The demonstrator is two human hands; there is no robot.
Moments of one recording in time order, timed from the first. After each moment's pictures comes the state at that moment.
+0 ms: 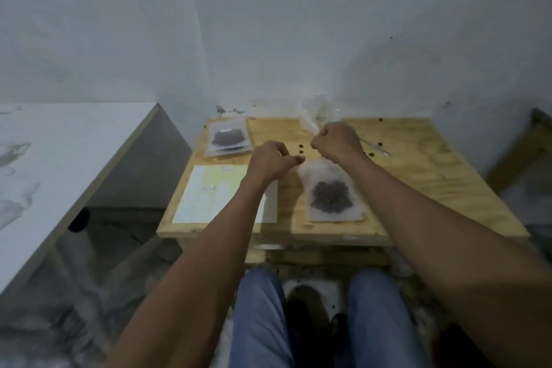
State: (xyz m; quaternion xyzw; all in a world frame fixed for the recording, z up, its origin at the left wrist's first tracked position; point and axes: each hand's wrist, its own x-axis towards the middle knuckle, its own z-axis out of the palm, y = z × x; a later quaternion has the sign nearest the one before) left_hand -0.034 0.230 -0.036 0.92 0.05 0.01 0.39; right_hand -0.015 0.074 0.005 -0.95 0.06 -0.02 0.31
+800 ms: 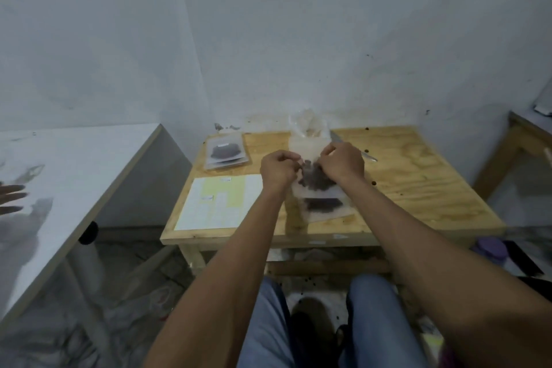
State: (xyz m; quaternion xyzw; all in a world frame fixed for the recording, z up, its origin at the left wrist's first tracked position) left_hand -0.064 0.178 -0.031 0.72 0.13 0.06 0.68; right_hand -0.054 0.045 -0.010 -0.91 0.12 -0.08 0.38
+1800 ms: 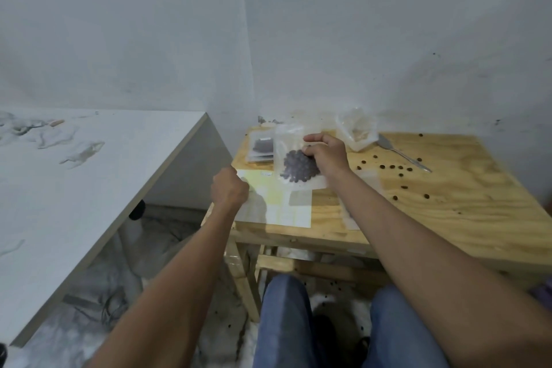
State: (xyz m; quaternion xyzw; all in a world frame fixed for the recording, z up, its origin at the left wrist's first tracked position) left_hand -0.096 0.353 -0.055 0.90 0.30 0.09 0.30; right_hand -0.032 0.153 -0.017 -0.72 0.03 0.02 0.69
